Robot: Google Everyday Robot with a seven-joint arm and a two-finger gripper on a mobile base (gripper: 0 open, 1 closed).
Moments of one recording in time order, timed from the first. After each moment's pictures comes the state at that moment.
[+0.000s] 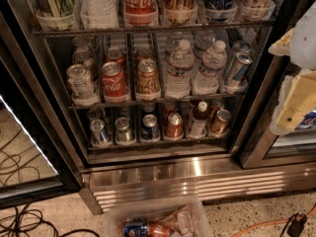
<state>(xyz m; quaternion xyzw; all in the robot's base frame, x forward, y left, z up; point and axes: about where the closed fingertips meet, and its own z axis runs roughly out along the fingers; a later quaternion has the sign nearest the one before) 0.438 -0.217 0.976 -0.60 0.78 -0.03 0.16</state>
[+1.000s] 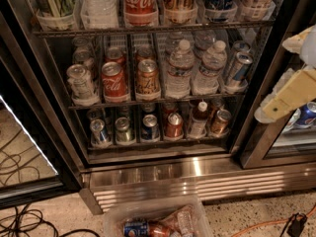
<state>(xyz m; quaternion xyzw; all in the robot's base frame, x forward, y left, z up) 0.453 -0.216 0.984 -0.50 0.82 0.00 0.28</state>
